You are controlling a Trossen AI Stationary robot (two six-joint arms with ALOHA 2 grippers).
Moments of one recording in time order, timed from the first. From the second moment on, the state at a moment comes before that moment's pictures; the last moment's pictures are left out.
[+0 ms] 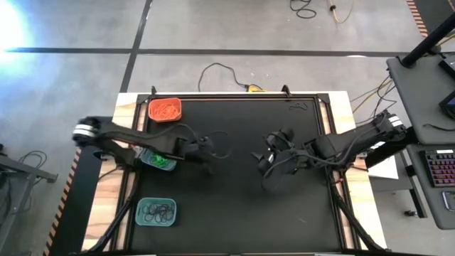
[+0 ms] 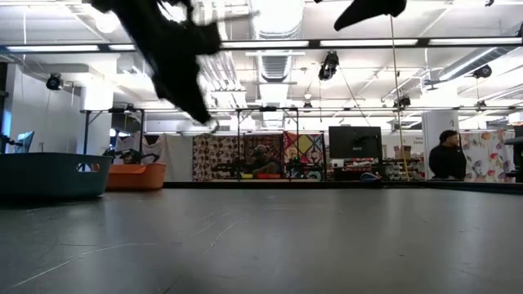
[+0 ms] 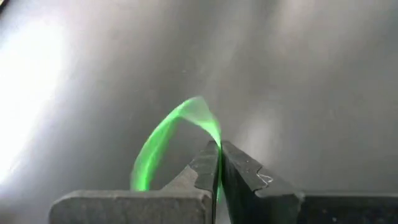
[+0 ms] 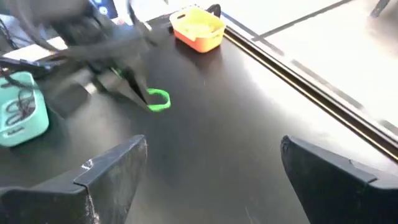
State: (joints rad) left arm -0.10 1.49 0.99 -0.50 -0.28 -0.37; right arm 0.32 1.37 1.27 -0.67 0.71 0.62
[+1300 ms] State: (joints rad) left arm -0.08 1.13 0.55 -0.91 -0.22 -1.03; right arm 0.04 1.37 1.29 -1.04 0.36 0.89
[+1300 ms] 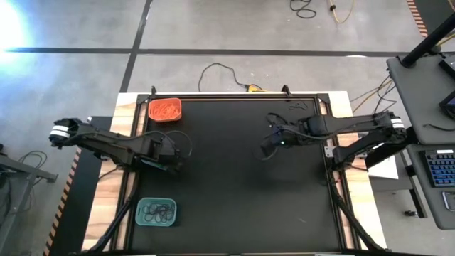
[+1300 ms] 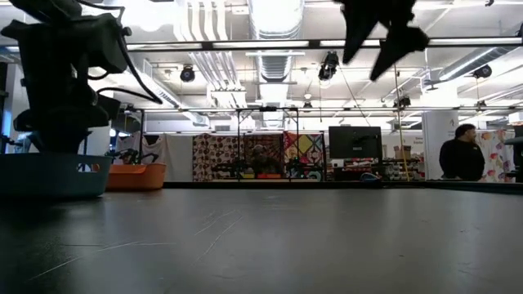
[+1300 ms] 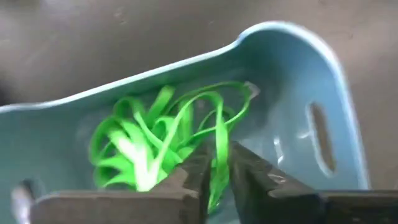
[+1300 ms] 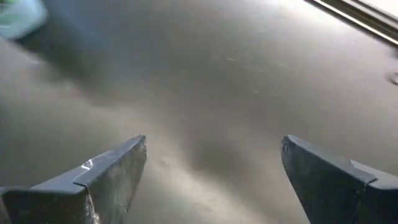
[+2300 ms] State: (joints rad) left arm -0.09 0.97 1.03 -1.27 -0.47 -0.94; right arm -0.79 1.54 1.01 -0.69 0.29 0.89
